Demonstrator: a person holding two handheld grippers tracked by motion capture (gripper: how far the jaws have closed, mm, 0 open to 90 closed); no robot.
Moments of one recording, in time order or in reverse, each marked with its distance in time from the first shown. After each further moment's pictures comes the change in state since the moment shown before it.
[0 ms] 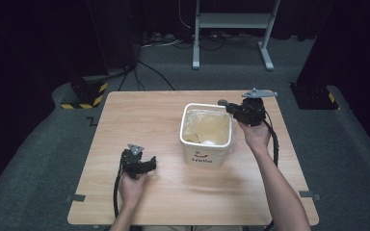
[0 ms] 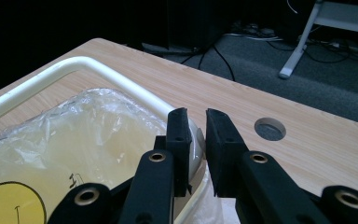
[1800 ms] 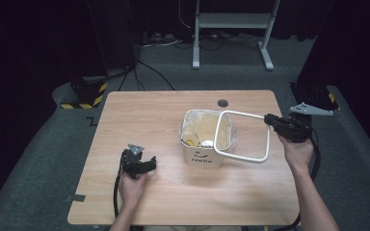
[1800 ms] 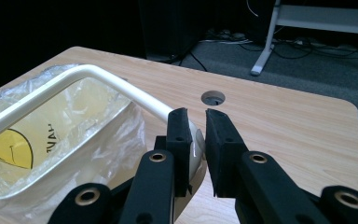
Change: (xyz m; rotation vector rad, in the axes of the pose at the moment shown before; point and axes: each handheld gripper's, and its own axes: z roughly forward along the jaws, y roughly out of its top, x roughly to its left) left arm 0.000 0.000 0.000 0.003 0.001 0.002; right arm -0.053 -0.048 -0.100 -0.058 -0.068 0.082
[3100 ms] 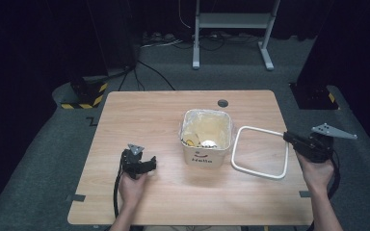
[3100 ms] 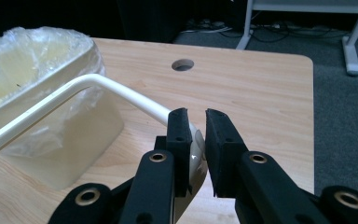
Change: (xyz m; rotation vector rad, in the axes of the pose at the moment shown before) left arm 0.000 0.000 0.000 0.002 0.002 0.003; right arm -0.031 -0.058 -0.042 0.013 -0.068 0.067
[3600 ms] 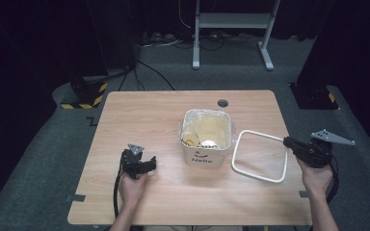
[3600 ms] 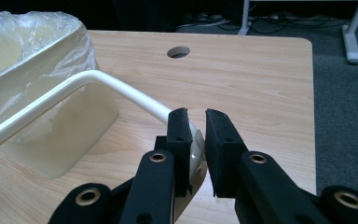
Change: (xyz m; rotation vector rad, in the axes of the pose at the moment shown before) left arm 0.000 0.000 0.000 0.001 0.000 0.000; right arm -0.006 -0.020 0.002 0.013 -0.006 0.028
